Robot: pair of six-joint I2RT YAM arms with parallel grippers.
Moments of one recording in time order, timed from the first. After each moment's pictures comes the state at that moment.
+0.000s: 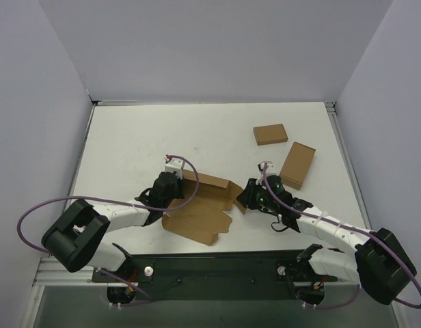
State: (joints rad) left arm -0.67 1.41 0.46 0.44 -0.31 -0.28; right arm 0.60 1.11 0.40 0.12 -0.08 0.56
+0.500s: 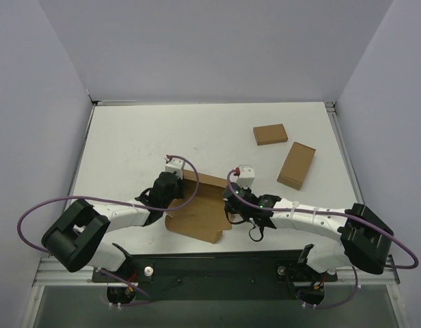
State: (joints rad) left arm -0.67 1.41 0.46 0.45 -0.30 -0.27; right arm 0.98 1.31 0.65 -0.18 0.49 0.76
